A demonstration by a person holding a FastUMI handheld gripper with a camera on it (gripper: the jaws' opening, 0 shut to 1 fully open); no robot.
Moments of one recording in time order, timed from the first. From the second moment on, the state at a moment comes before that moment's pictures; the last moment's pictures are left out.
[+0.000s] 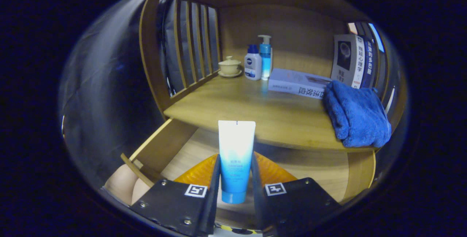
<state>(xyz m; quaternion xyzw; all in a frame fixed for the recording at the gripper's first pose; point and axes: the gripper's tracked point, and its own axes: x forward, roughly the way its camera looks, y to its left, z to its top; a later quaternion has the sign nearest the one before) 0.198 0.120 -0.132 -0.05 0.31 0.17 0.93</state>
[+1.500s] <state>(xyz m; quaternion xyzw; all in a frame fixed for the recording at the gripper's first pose) 0.331 0.093 -0.141 -0.03 0.22 0.01 0.97</state>
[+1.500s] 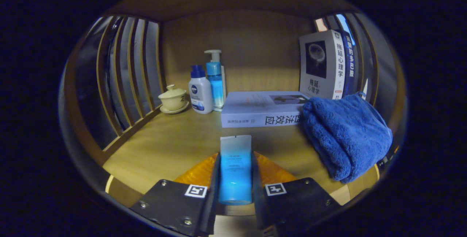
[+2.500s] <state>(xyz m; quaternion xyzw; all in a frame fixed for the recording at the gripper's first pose) 0.293 0.084 -0.087 -0.08 0.17 0.02 0.98</state>
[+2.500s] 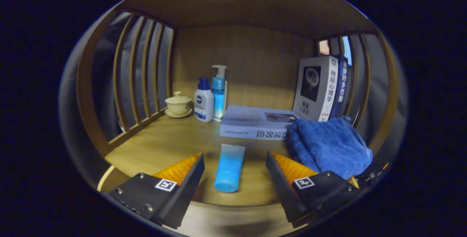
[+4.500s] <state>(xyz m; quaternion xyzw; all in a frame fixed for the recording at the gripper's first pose) 0.071 0.057 -0.147 -0.07 0.18 0.01 0.98</state>
